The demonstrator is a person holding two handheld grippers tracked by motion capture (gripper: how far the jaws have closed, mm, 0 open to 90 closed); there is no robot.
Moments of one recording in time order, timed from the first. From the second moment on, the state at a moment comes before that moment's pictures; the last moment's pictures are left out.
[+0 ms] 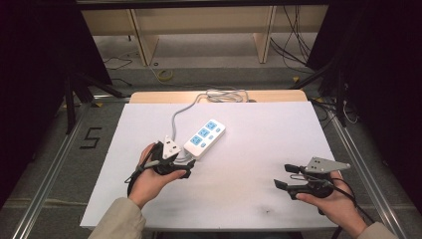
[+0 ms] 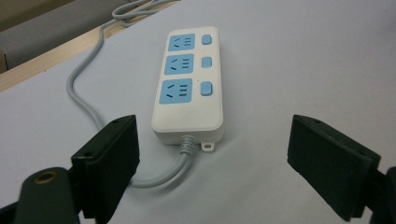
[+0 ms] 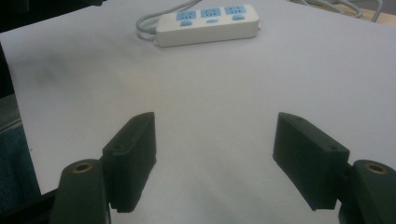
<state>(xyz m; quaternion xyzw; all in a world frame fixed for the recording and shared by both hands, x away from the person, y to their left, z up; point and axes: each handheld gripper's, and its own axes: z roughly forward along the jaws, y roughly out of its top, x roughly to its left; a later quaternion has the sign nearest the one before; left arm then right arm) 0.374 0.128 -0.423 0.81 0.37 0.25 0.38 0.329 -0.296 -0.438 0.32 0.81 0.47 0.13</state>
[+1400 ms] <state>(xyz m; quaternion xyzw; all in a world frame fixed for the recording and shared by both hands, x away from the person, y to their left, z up) 0.408 0.088 -0.419 0.82 0.35 0.24 0.38 0.332 -0.293 -0.443 0.32 0.82 0.46 0.13</state>
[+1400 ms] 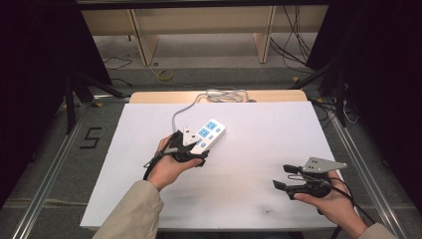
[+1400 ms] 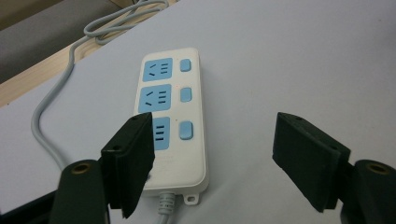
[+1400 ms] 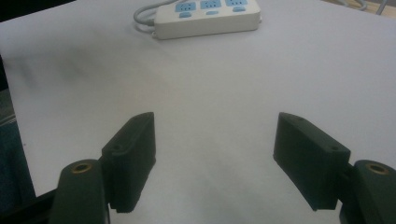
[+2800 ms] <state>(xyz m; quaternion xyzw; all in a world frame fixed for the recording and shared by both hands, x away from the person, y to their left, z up) 0.456 0.064 -0.408 0.84 0.38 0.21 0.32 0.333 -0.295 -0.444 0.33 0.82 0.46 0.13</state>
